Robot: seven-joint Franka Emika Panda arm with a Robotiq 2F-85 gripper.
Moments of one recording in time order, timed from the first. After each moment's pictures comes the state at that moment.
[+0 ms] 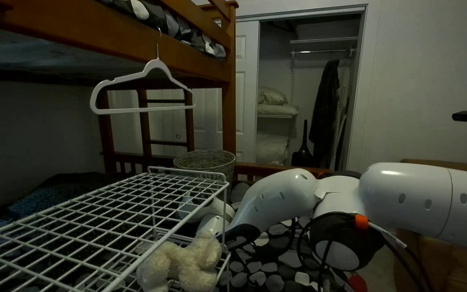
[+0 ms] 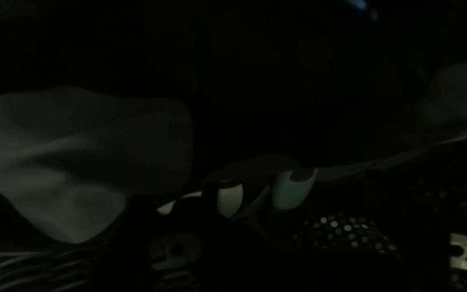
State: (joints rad) arm 0.49 1.49 -0.32 -0.68 -0.31 2.93 1.11
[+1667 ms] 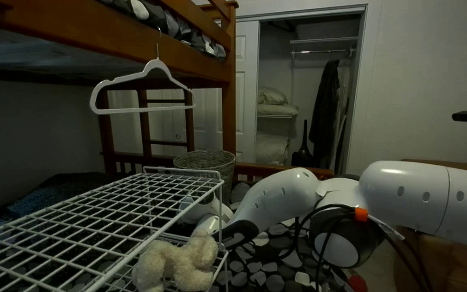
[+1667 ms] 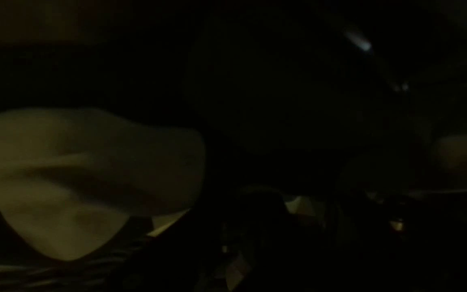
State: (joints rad) arm 0.45 1.48 -0.19 -0.68 -0.28 2.88 0.83
